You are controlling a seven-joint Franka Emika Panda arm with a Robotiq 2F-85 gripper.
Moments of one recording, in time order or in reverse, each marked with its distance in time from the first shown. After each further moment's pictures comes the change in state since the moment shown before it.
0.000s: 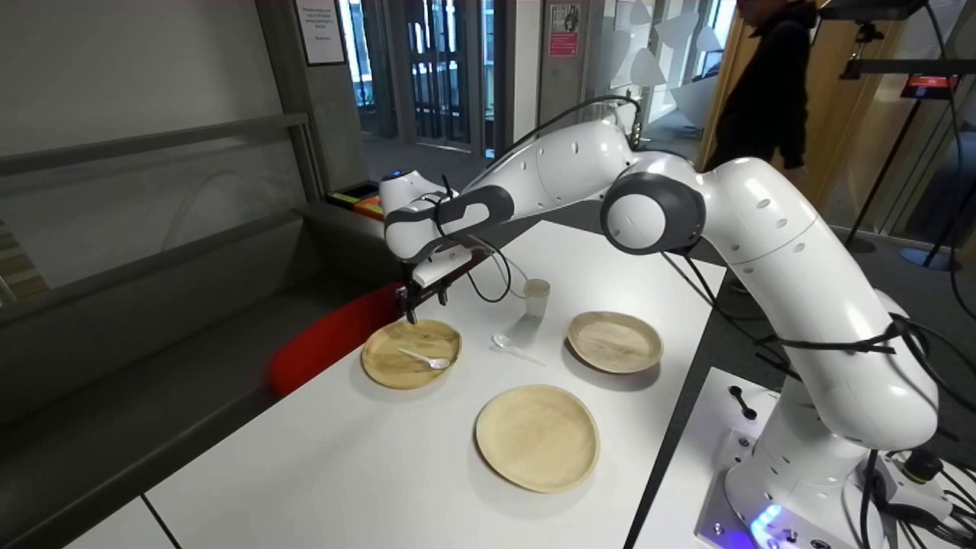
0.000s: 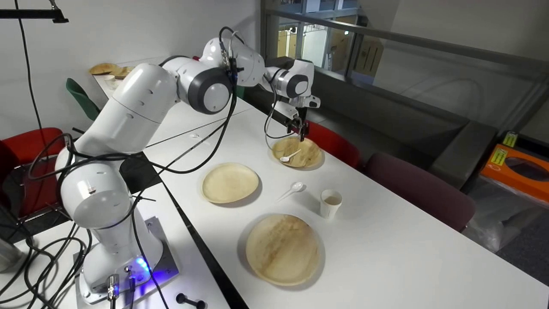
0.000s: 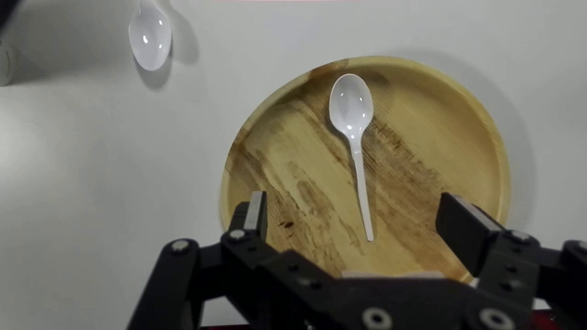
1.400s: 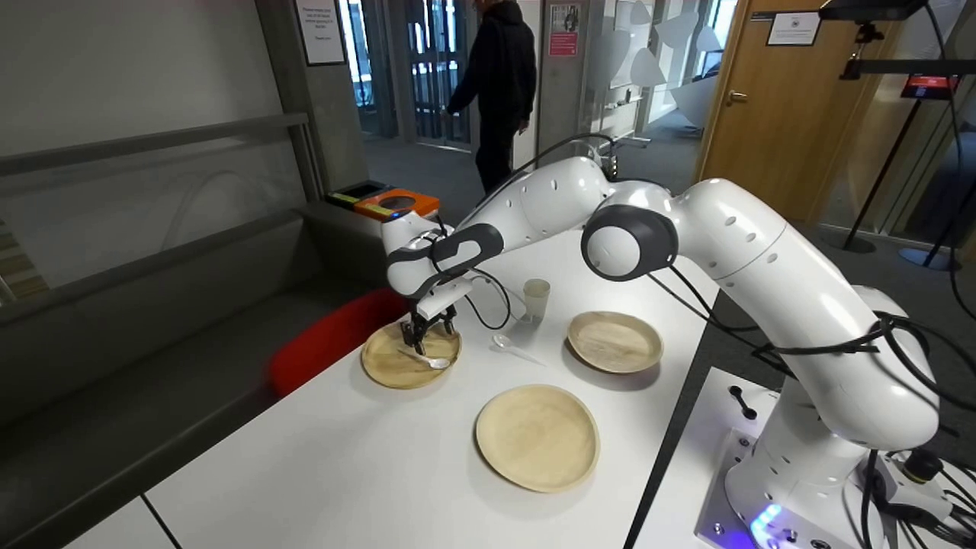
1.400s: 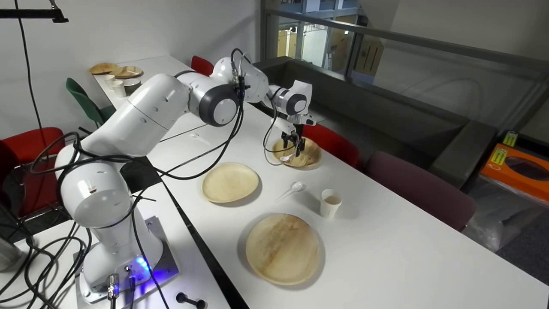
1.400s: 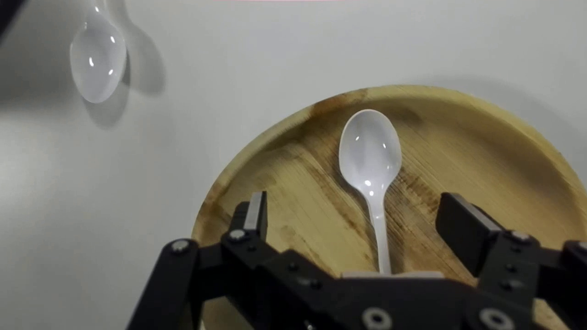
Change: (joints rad) arm 0.009 0.155 -0.005 0.063 0.000 -0.002 0.001
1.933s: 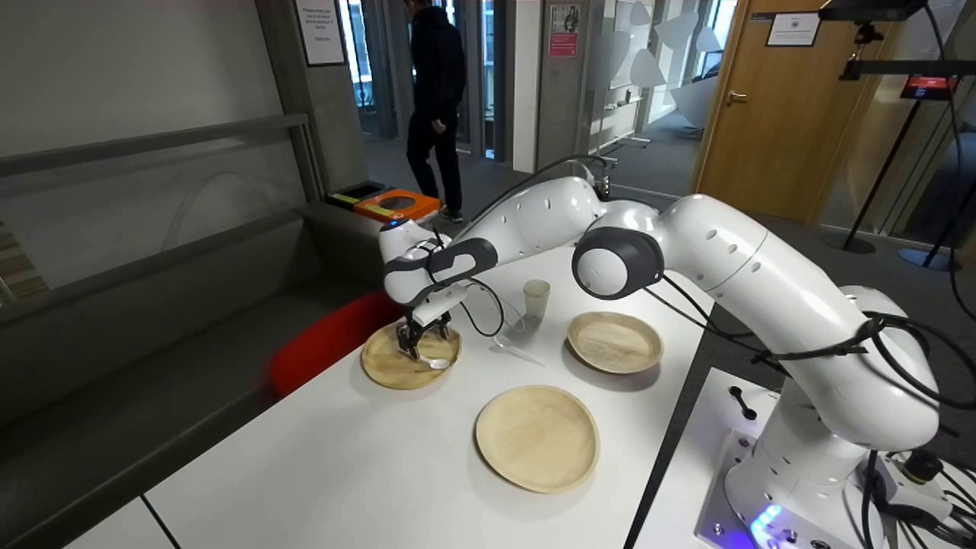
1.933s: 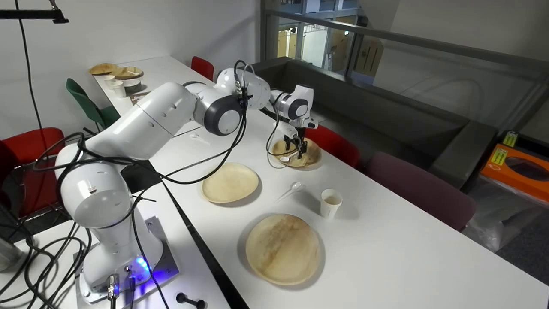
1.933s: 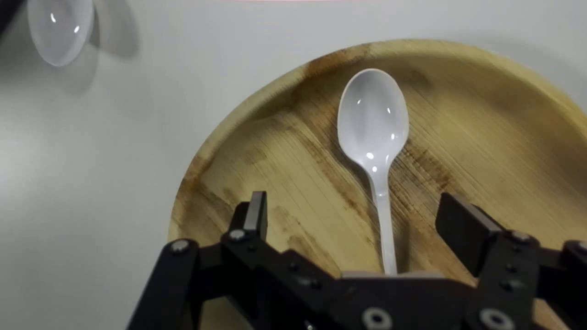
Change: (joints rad) arm 0.001 0.100 -0.001 0.127 0.000 -0.001 -0.003
